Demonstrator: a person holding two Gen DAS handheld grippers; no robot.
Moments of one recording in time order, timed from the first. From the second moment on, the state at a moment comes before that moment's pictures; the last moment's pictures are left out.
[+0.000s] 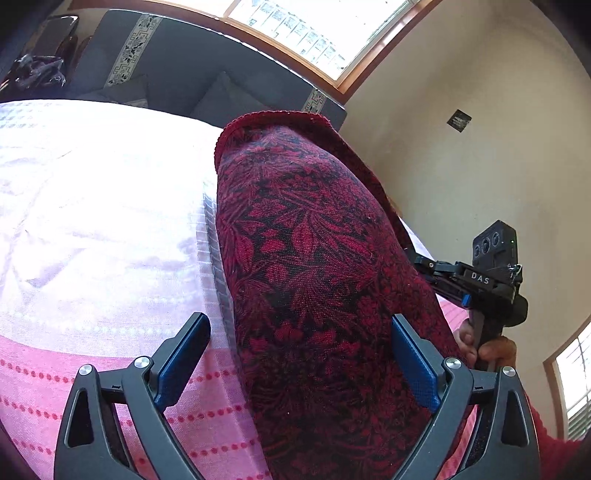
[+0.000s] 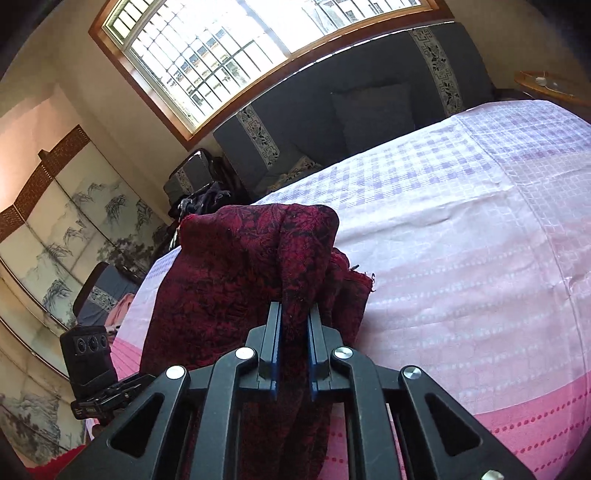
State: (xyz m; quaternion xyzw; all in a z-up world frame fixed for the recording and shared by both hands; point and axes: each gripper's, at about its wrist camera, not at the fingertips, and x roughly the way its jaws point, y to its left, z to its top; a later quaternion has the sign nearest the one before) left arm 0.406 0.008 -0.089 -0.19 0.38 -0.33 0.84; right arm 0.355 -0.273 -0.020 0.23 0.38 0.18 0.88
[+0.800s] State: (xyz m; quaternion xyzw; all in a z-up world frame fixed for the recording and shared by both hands) left arm 0.413 0.007 -0.086 -0.19 0.39 -0.32 0.84; right arm 0.367 -0.274 -0.070 0.33 0.45 0.25 0.79
